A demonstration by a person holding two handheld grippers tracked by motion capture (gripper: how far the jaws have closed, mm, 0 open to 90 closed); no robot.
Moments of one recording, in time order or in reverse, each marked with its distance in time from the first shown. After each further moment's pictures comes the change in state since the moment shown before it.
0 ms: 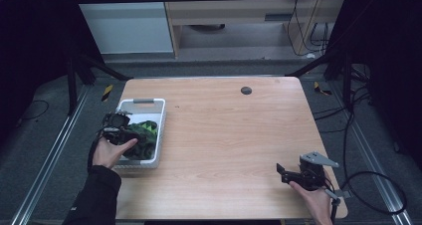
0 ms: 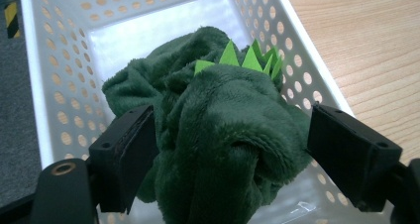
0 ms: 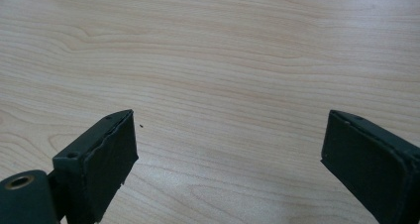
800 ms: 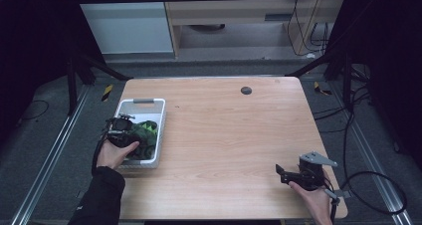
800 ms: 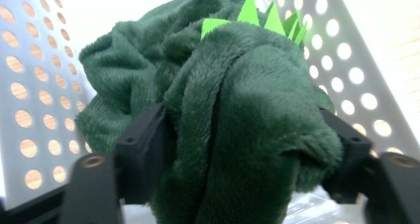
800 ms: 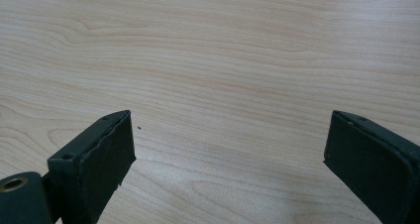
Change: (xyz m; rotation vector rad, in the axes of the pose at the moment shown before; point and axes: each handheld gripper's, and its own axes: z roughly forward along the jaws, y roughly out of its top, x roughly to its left) left arm 0.005 -0.009 0.025 0.088 -0.015 -0.048; right arm 0.000 -0.001 0.002 0.023 0.011 0.005
